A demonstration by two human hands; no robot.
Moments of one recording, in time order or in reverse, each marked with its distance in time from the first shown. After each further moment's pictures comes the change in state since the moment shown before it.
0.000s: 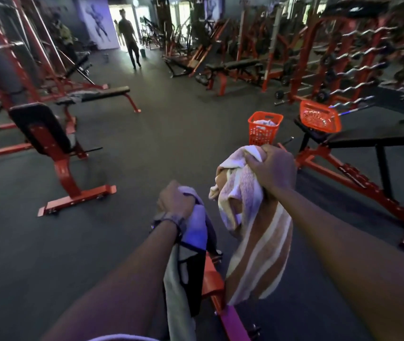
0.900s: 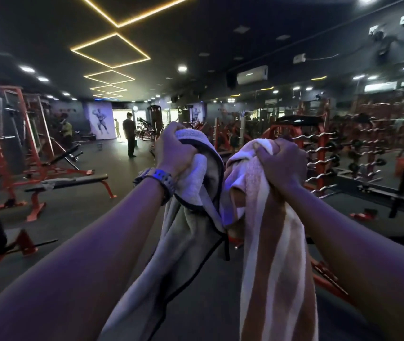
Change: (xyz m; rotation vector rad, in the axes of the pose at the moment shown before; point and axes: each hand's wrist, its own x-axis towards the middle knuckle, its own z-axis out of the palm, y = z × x) left_hand 0.105 0.469 0.008 -0.575 0.303 0.646; right_hand 0.340 0.134 -0.179 0.201 0.433 -0.034
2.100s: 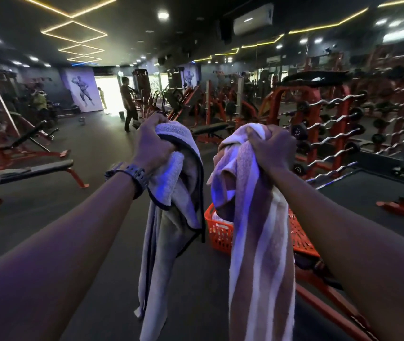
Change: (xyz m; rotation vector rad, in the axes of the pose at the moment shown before) left_hand 0.385 -0.356 0.514 0.059 -0.155 0.037; right_hand 0.400 0.380 0.520 0.046 -0.019 0.103
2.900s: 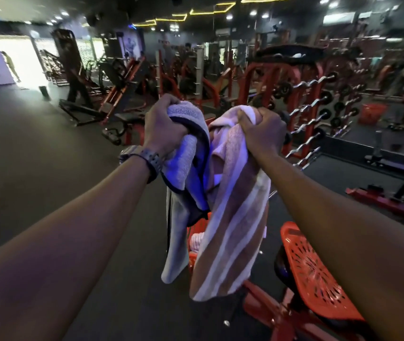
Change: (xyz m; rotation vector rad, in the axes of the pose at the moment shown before) left_hand 0.366 -0.288 0.290 -0.189 -0.180 0.026; right_hand 0.259 0.143 0.411 -0.126 0.103 0.054
